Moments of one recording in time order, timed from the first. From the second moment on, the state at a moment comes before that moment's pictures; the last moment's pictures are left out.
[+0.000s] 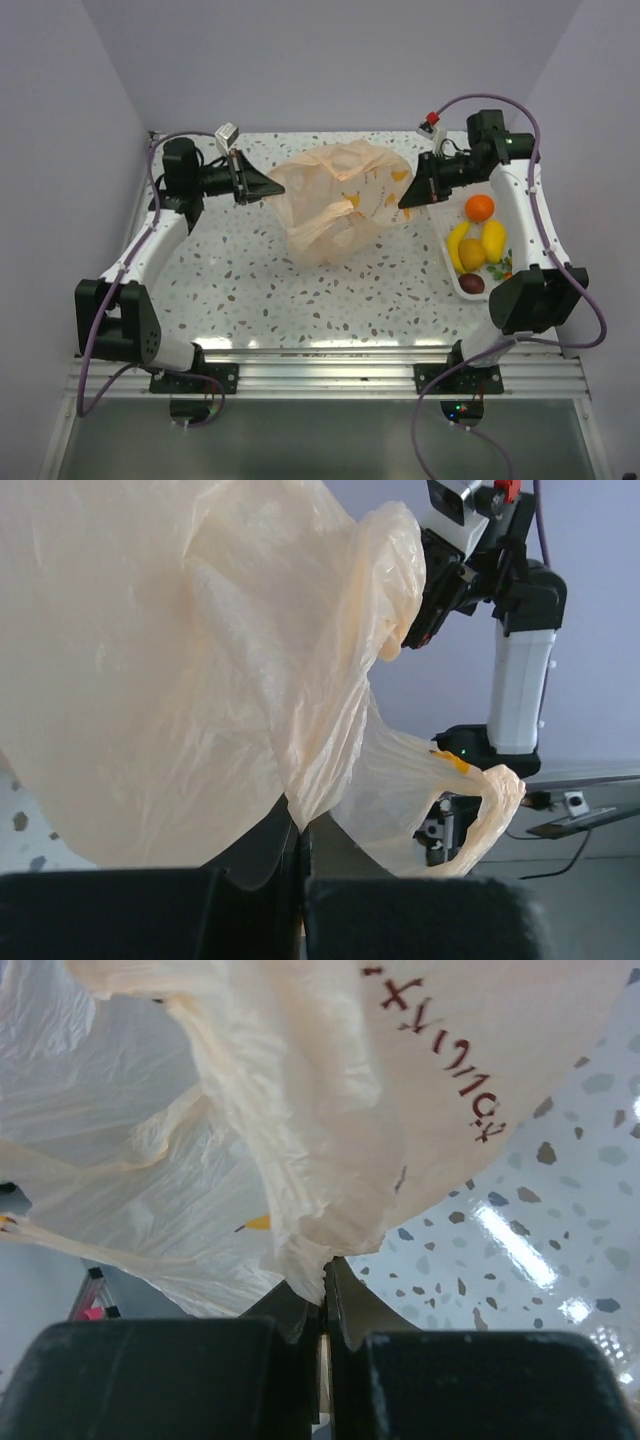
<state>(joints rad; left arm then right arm) -0.09 1.45 1.11 0.11 1.14 -1.05 0.05 1.65 1.79 -1.30 -0.87 -0.23</state>
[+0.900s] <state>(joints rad) -0.09 1.76 1.20 -0.28 0.86 -0.54 0.05 1.76 1.54 -1.06 -0.65 -0.06</state>
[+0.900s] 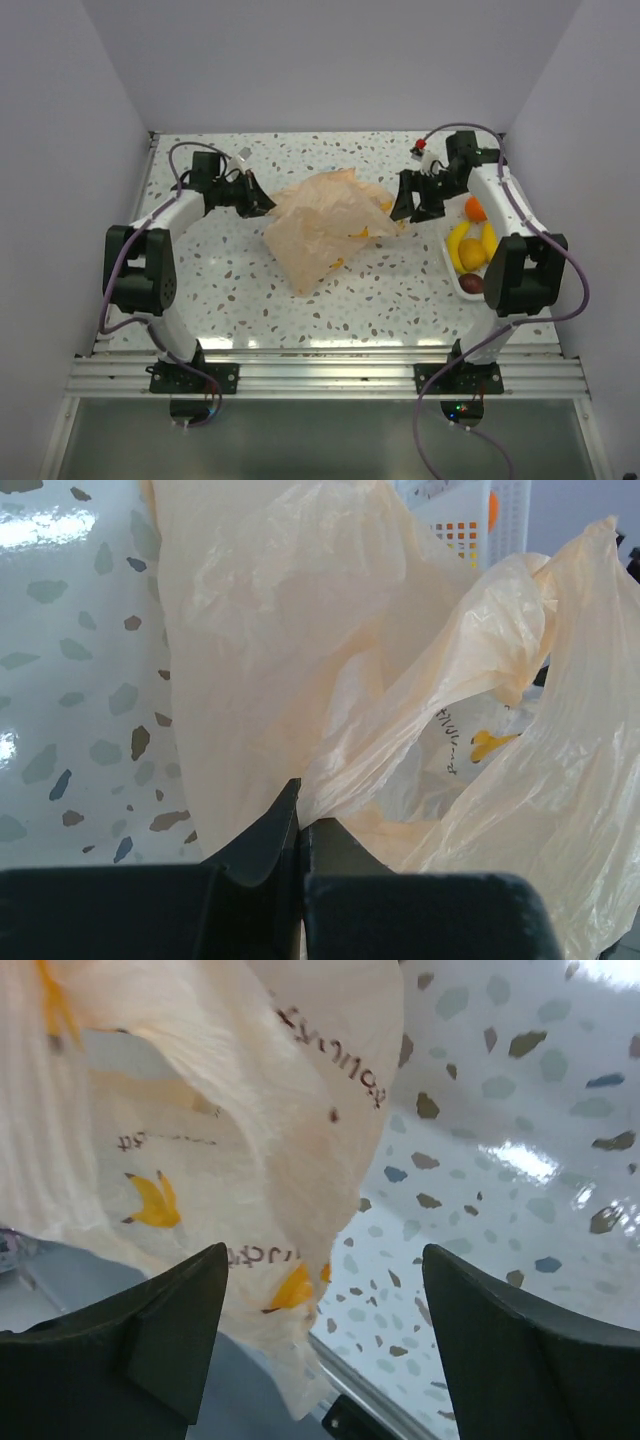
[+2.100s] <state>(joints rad) -0.18 1.70 1.27 -0.25 0.96 -0.34 0.27 1.76 1.66 -0.60 -0.85 0.16</state>
